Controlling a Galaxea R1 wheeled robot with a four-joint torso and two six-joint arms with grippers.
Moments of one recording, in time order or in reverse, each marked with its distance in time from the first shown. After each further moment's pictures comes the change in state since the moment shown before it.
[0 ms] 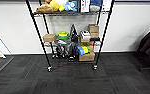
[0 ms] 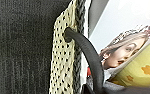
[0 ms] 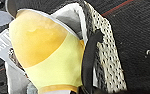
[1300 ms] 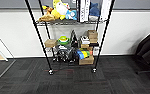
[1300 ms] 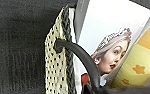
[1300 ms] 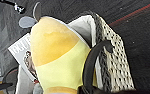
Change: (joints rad) left arm 0.007 -0.113 0.191 -0.003 -0.008 0.001; right arm -0.008 -0.059 0.142 0.000 0.051 0.003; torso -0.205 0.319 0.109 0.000
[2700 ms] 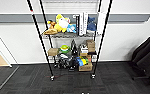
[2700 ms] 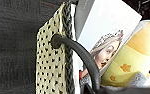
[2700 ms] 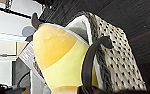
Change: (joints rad) left arm 0.011 -0.303 0.479 -0.047 -0.149 0.001; right arm -0.036 -0.220 0.402 0.004 0.196 -0.003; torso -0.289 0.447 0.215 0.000
